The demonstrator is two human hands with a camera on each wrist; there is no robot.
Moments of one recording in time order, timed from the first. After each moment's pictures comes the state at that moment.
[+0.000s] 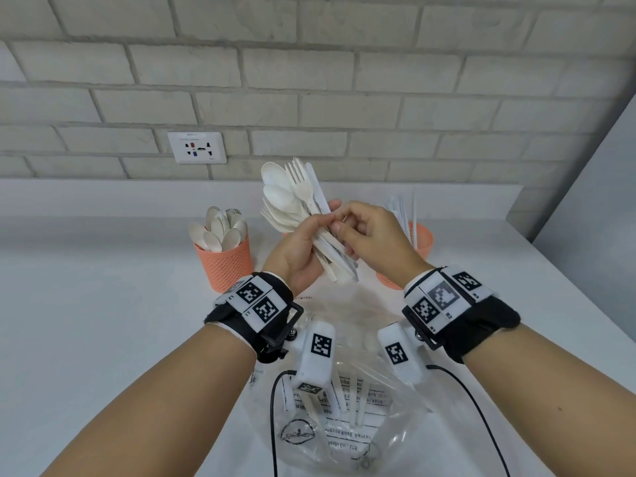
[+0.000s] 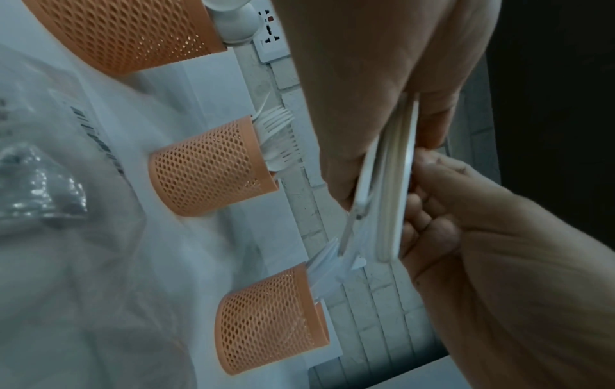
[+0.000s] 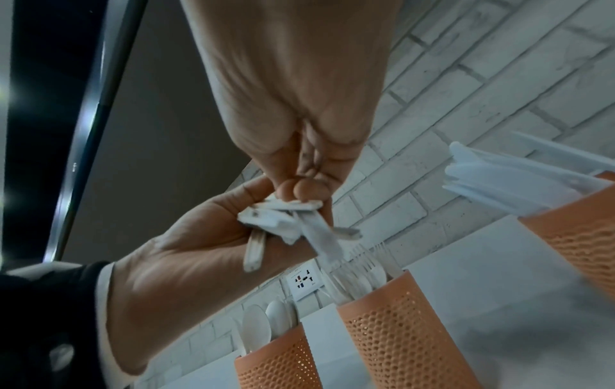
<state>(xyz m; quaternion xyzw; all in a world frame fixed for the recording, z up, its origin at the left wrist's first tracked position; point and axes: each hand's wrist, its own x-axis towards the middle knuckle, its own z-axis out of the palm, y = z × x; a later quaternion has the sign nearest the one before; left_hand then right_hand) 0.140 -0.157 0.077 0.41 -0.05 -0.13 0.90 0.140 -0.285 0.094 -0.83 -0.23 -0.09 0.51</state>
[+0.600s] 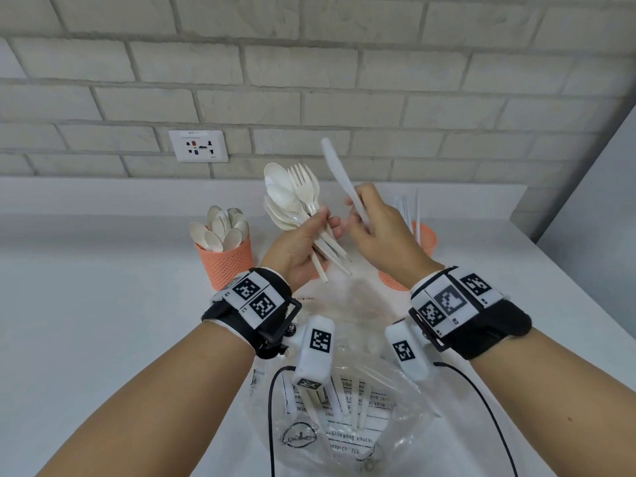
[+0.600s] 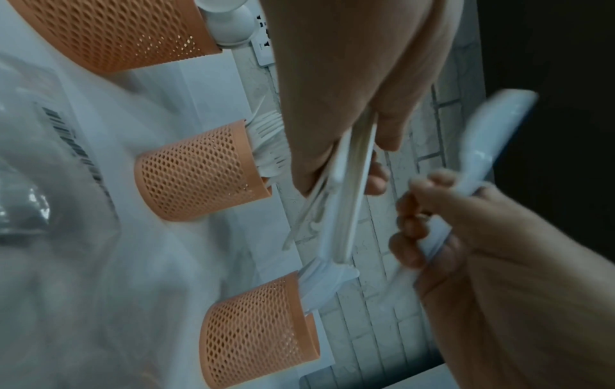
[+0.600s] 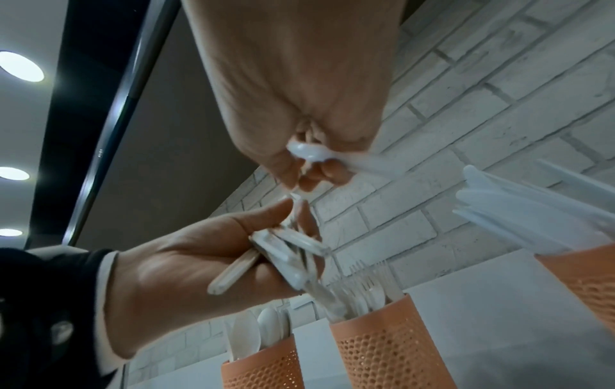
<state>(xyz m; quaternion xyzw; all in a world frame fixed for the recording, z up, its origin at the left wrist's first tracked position) 0.150 -0.153 0.075 0.46 0.03 -0.11 0.88 0.137 -0.288 0.104 -0.86 -0.25 -0.13 0.44</state>
